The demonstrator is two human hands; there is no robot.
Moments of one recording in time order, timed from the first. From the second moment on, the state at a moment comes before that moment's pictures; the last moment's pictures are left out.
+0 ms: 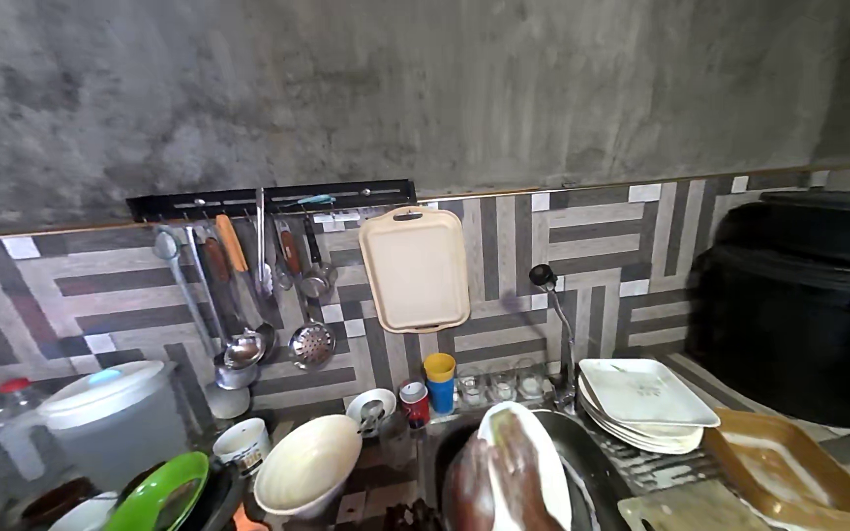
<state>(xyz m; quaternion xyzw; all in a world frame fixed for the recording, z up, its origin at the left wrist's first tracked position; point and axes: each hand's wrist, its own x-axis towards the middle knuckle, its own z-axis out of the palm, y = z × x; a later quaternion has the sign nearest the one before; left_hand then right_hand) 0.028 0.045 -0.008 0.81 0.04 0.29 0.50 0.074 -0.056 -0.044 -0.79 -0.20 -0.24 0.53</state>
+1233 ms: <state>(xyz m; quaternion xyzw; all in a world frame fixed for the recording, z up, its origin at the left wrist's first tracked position) 0.021 0.032 -0.002 0.86 -0.02 0.32 0.39 0.124 -0.053 0.018 -0.73 -0.30 -0.33 0.51</state>
